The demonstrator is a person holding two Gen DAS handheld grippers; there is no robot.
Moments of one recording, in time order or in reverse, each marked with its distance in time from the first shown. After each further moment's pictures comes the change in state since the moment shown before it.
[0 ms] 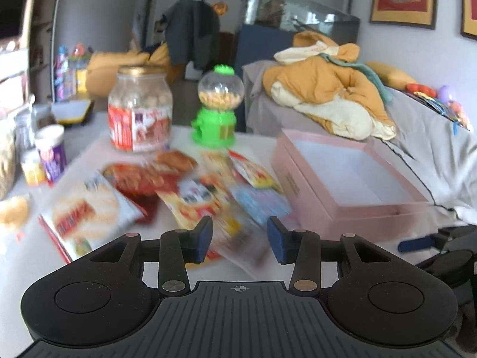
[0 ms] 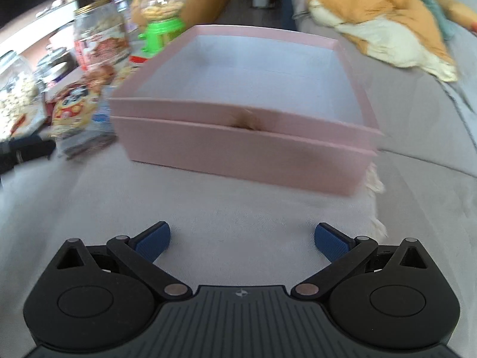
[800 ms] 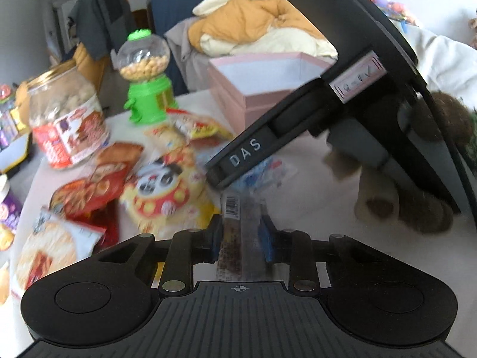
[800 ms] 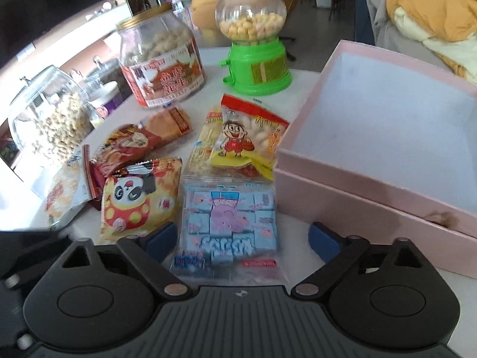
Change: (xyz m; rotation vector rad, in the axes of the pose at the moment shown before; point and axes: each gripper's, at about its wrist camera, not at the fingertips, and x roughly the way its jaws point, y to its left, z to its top) left arm 0.046 -0.009 -0.010 0.342 0.211 -0.143; right arm 0.085 0.073 0.108 -0.032 -0.004 0.183
